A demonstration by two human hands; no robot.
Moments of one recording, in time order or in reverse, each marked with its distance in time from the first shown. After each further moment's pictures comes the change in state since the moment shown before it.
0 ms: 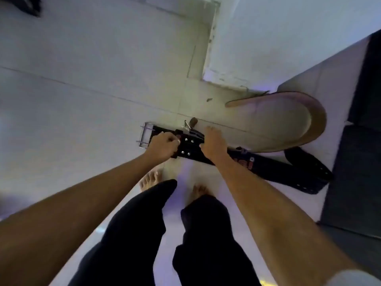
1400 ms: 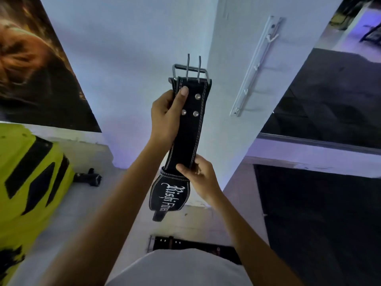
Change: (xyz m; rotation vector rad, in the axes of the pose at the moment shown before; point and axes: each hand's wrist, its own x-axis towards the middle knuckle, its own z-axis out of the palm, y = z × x) left_hand -0.569 0.466 -0.280 -0.727 0.334 1.157; right_hand -0.525 -0.141 -0.533 1.176 0.553 -0.575
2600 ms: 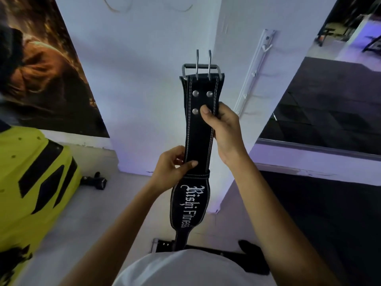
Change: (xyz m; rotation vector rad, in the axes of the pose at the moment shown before) left_hand -0.087 -0.049 -0.047 0.339 -0.342 -0.041; right_hand 0.022 -0.110 -0.029 0.301 0.126 -0.244
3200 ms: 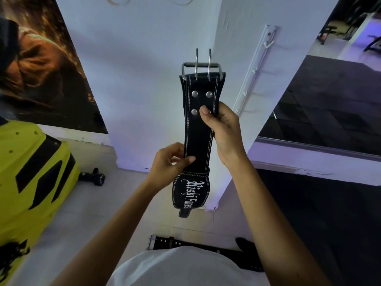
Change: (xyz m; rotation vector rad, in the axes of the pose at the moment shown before) left_hand -0.003 0.003 0.001 -0.062 0.026 -0.032; right_hand -0.003 0.007 -0.005 -0.030 -0.012 -0.003
